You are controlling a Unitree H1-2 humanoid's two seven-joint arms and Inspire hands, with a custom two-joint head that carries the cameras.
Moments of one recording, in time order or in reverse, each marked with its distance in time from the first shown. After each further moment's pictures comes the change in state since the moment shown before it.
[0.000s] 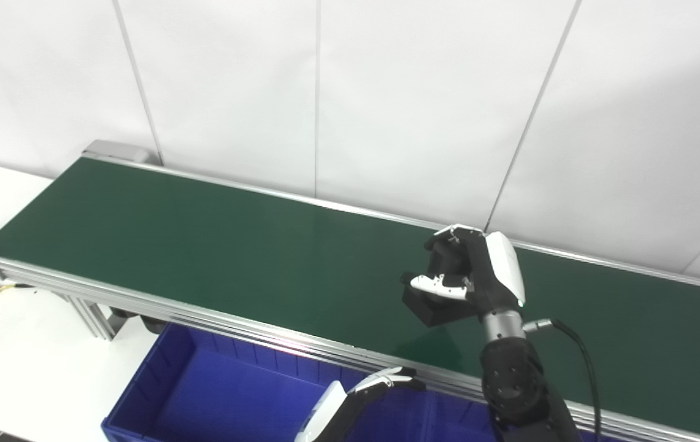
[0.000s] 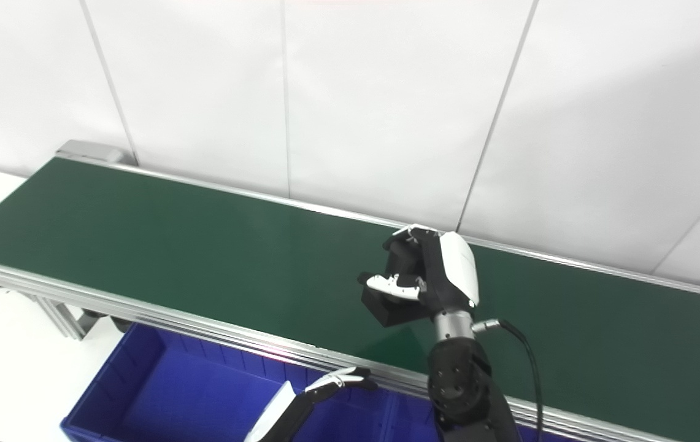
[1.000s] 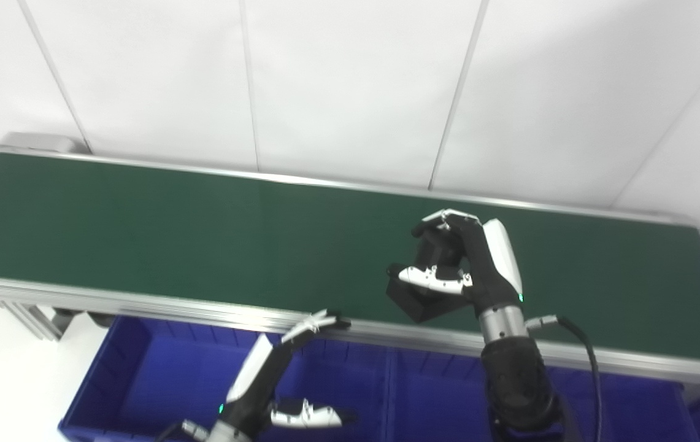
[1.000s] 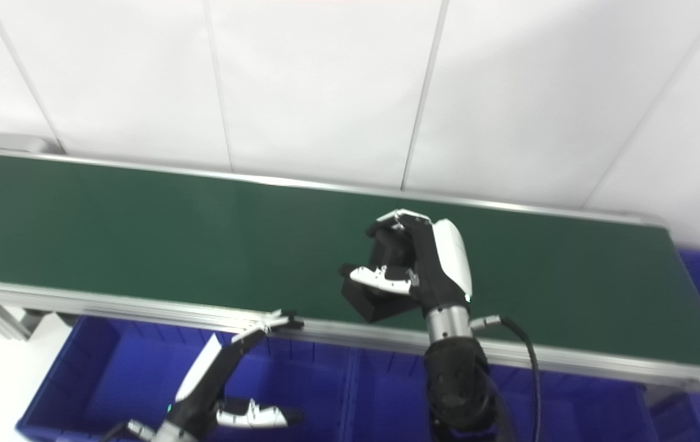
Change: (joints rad) left arm -0.004 0.061 0.104 -0.083 -0.087 0.000 -0.109; right arm 0.244 -0.034 -0.053 -0.431 -0.002 0.149 0.135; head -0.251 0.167
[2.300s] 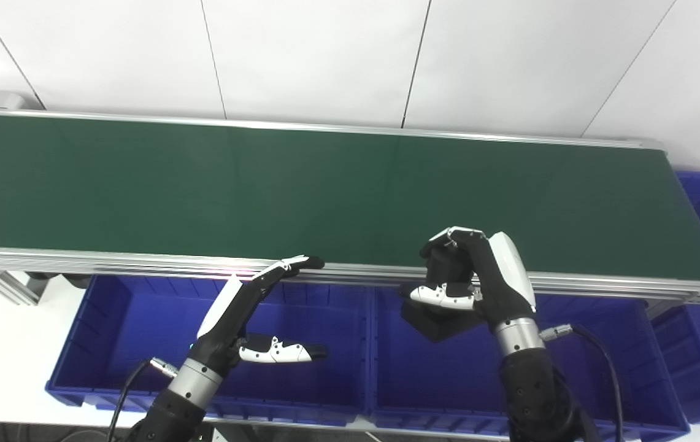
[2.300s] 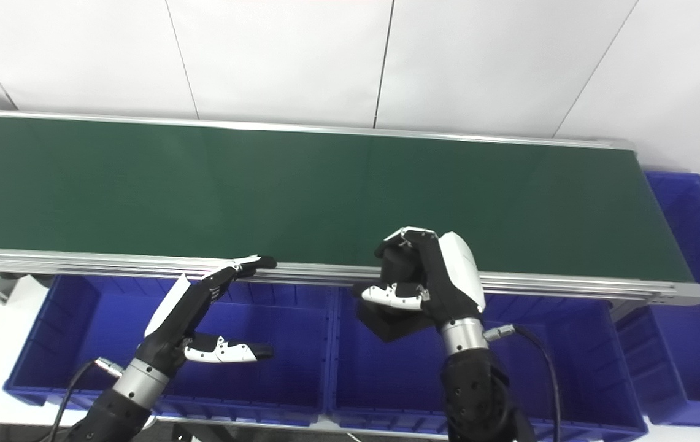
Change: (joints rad) left arm 0.010 0.006 0.110 -0.100 -0.119 0.101 -0.251; right arm 0.237 -0.095 -0.011 -0.099 -0.042 0.061 0.085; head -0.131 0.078
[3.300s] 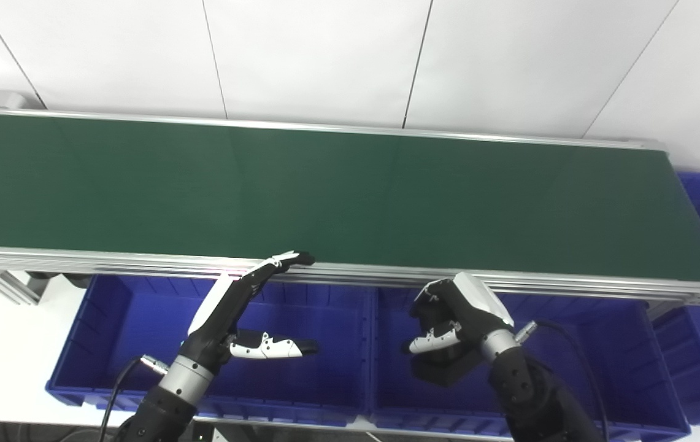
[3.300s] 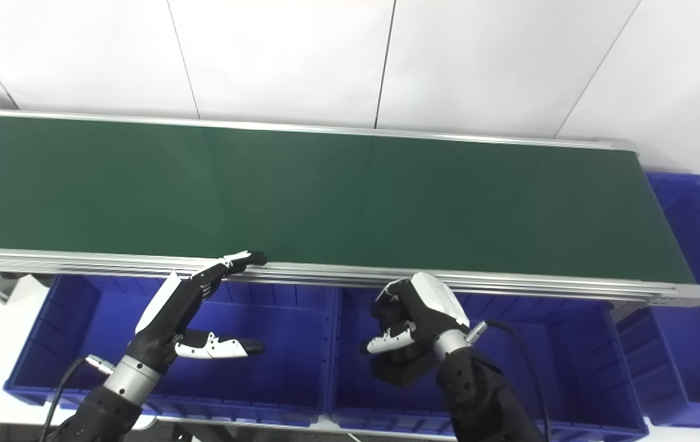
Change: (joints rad) left arm 0.000 0.001 0.037 -0.010 -0.011 0.014 -0.037; right arm -0.088 -0.115 0.141 0.241 -0.101 0.089 0.183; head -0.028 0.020
